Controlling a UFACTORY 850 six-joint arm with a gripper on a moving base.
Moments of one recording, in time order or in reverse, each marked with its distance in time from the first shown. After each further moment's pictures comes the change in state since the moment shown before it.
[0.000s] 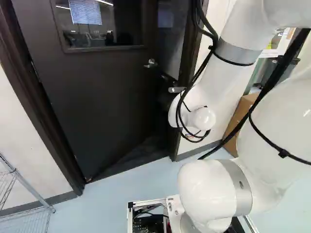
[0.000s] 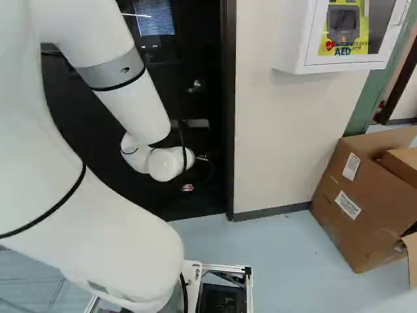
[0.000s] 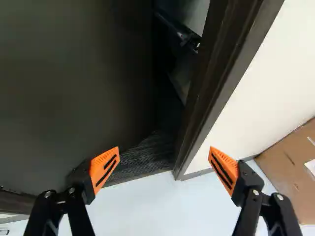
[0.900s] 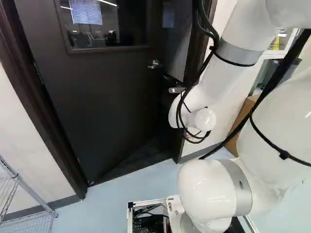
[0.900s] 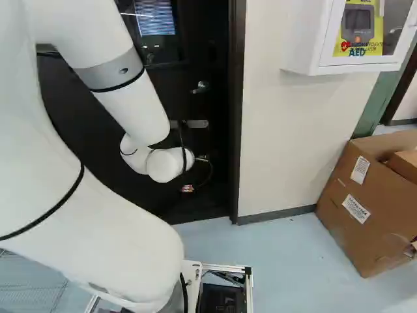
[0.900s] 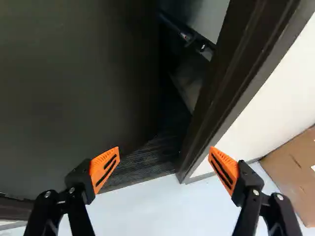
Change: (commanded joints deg) arm 0.0 0.1 0.1 0.0 0.0 0.0
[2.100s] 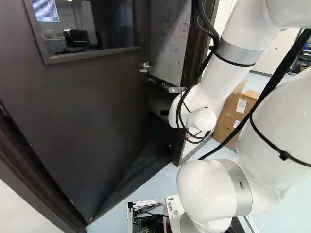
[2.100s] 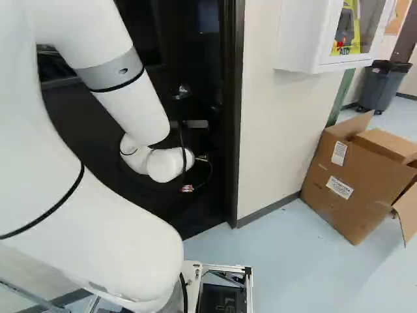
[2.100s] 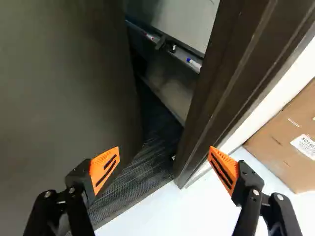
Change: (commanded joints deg) arm 0.0 0.0 0.0 0.0 0.0 0.0
